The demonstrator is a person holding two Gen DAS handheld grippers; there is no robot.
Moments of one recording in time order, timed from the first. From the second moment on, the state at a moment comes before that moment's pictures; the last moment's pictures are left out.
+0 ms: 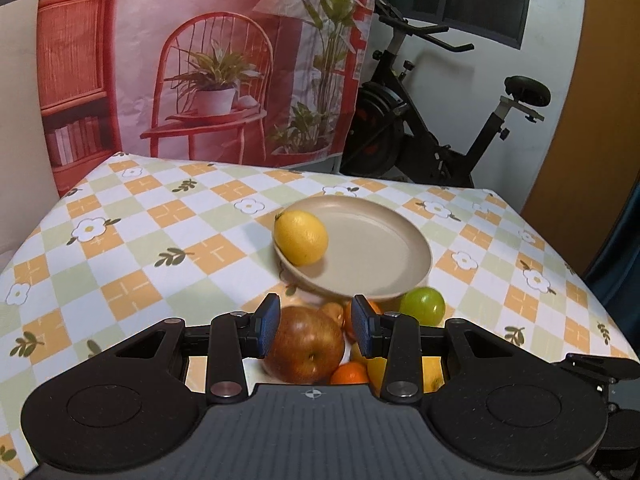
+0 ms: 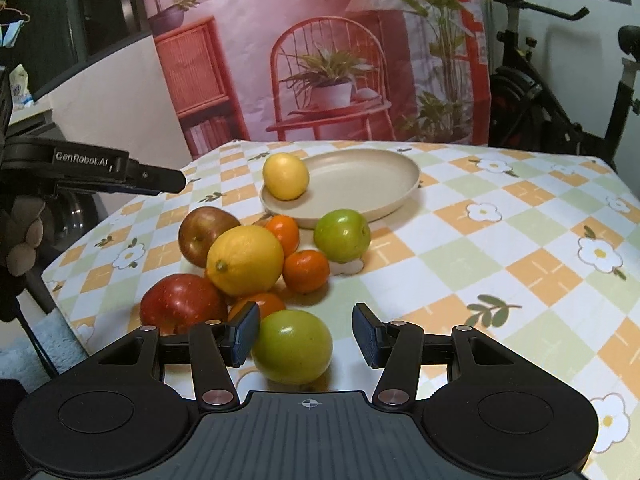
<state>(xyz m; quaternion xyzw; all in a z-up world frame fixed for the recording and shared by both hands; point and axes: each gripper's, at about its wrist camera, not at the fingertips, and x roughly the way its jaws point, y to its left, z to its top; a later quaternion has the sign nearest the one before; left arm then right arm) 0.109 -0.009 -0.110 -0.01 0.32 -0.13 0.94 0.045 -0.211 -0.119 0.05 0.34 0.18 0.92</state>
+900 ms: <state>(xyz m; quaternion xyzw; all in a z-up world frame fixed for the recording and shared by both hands) 0.105 -0.004 -0.119 -0.02 0.33 -0.12 0.94 0.048 -0.205 -0.132 0.08 0.38 0.22 0.89</state>
